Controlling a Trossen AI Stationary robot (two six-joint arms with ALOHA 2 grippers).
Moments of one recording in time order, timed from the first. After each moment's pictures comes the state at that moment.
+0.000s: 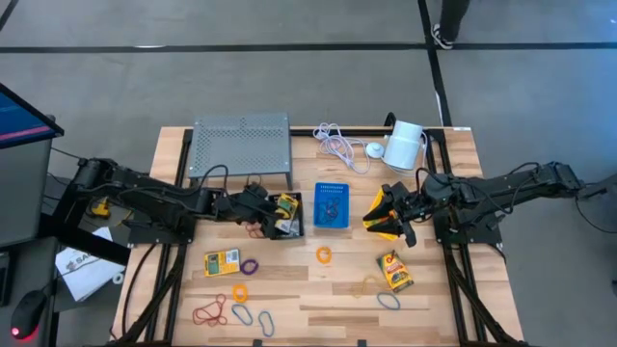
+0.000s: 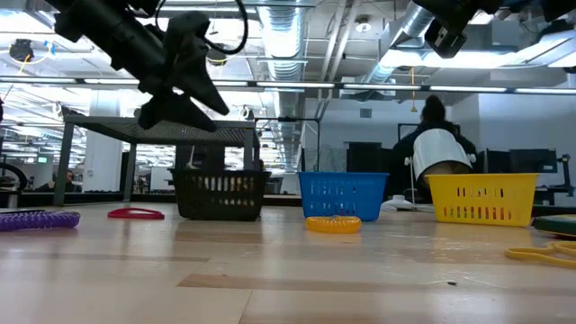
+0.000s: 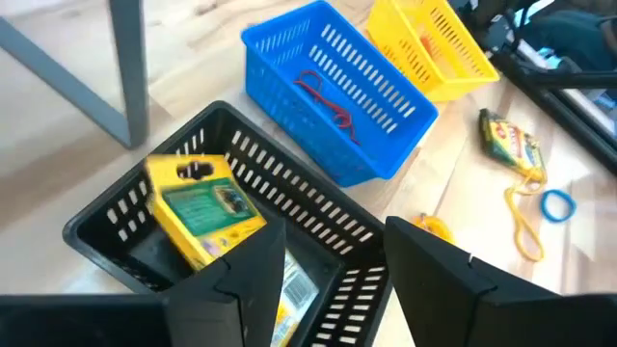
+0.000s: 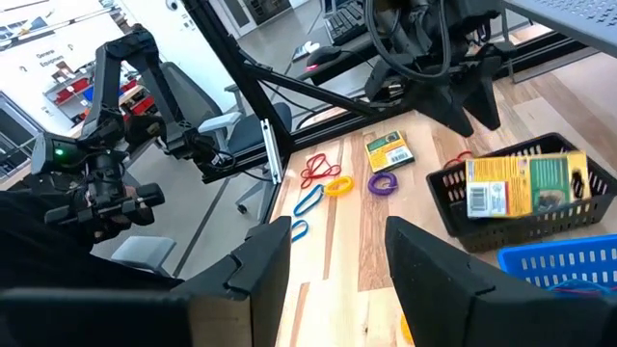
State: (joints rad) left arm -0.12 1.21 0.59 -0.02 -0.34 -0.77; right arm 0.16 0.82 0.59 0.04 -0.13 0.46
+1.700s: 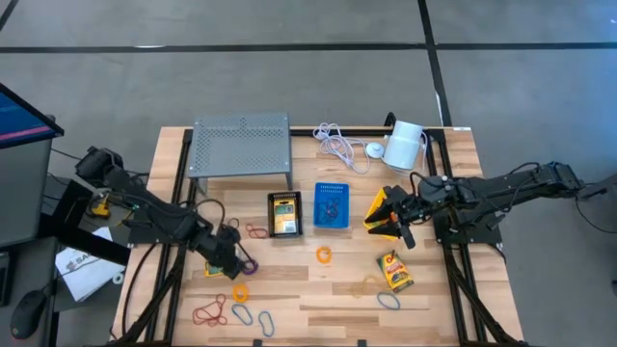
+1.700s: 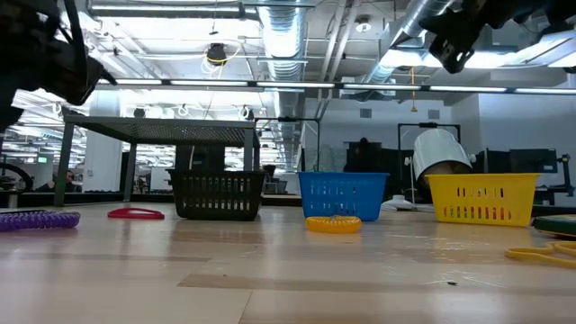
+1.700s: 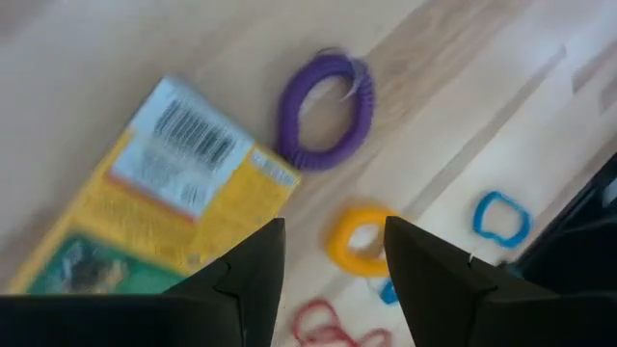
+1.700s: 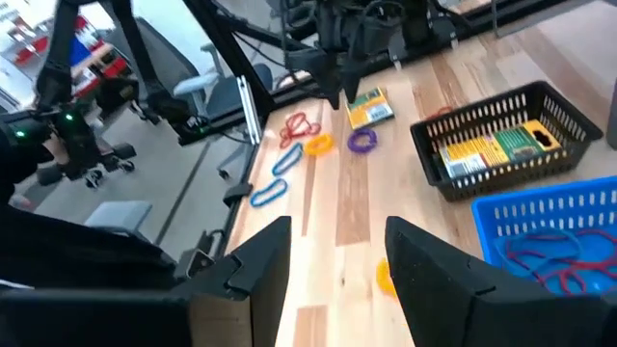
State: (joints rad) left arm -0.56 1.18 0.59 -0.53 0.01 -1.45; right arm 0.16 0.82 0.59 -0.09 -0.13 0.43
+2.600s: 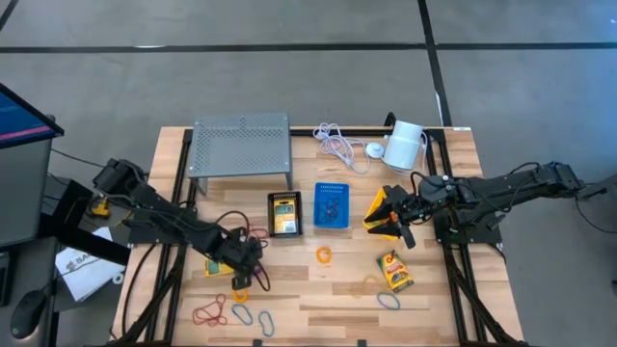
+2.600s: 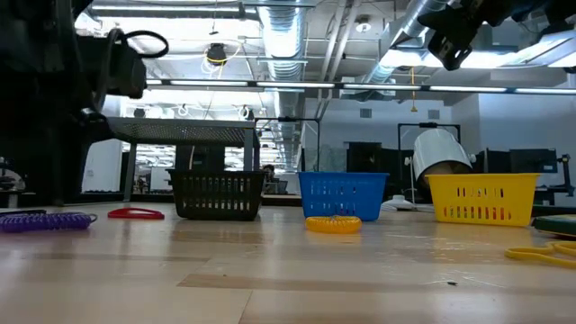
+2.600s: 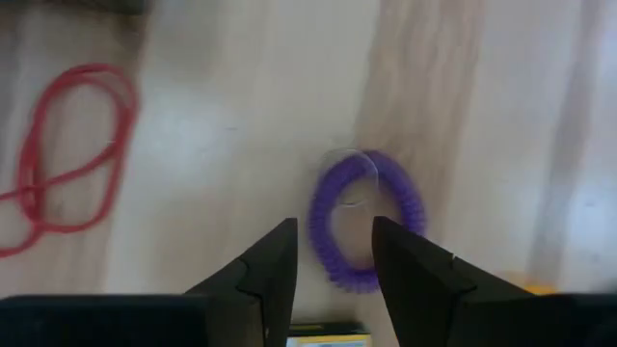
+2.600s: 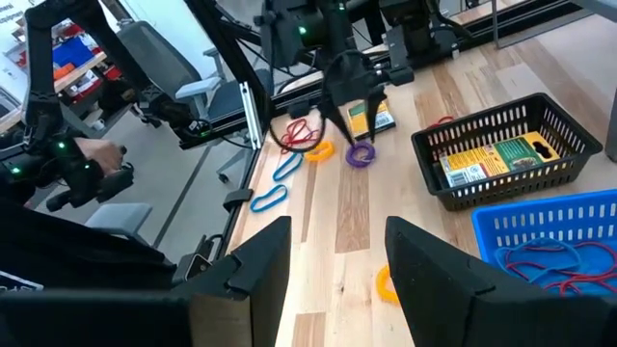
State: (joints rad) left arm -0.51 1.47 0.71 -0.46 -0.16 -0.69; right arm 0.16 0.82 0.59 -0.07 -0.13 0.42
